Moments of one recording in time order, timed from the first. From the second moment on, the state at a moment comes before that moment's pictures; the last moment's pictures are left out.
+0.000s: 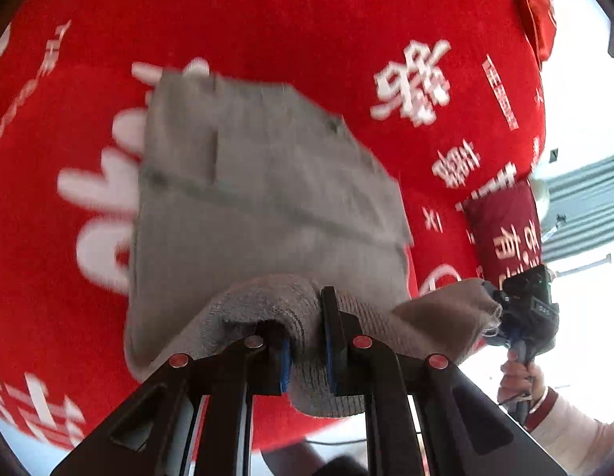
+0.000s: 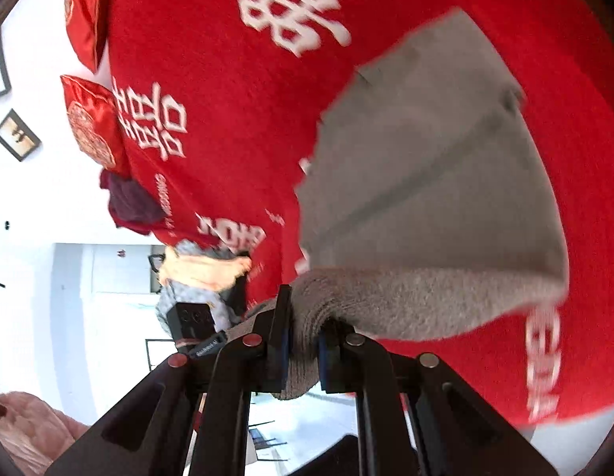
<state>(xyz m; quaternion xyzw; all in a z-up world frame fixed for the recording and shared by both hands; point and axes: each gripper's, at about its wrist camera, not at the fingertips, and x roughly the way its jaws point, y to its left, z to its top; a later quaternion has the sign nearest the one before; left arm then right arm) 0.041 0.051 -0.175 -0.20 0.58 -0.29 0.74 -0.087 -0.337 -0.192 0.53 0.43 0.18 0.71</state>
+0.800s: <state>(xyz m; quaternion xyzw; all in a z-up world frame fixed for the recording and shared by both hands) 0.224 -0.016 -0.244 -0.11 0.60 -0.14 0.78 0.152 -0.416 -0.292 0.49 0.52 0.13 0.68</state>
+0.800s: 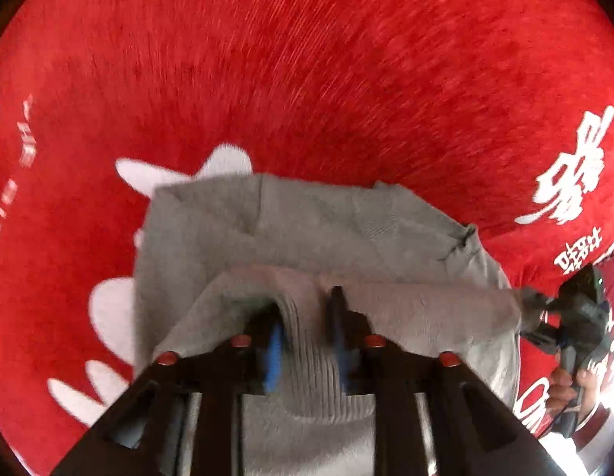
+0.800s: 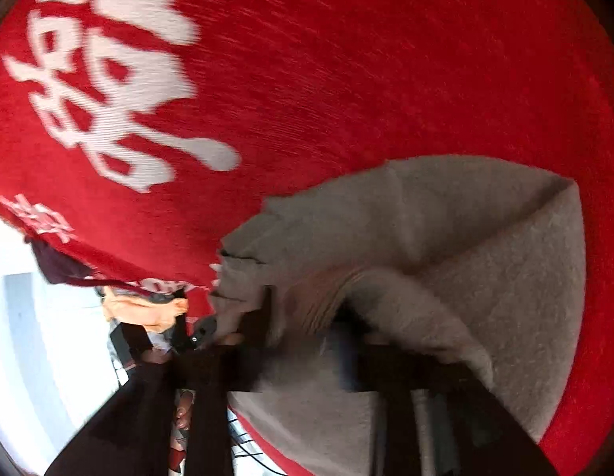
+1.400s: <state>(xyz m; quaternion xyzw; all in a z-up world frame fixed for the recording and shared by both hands) 0.235 -0.048 -0.271 -0.03 0.60 -0.12 0.79 0.158 -0.405 -0.291 0.39 0.58 0.08 0.71</state>
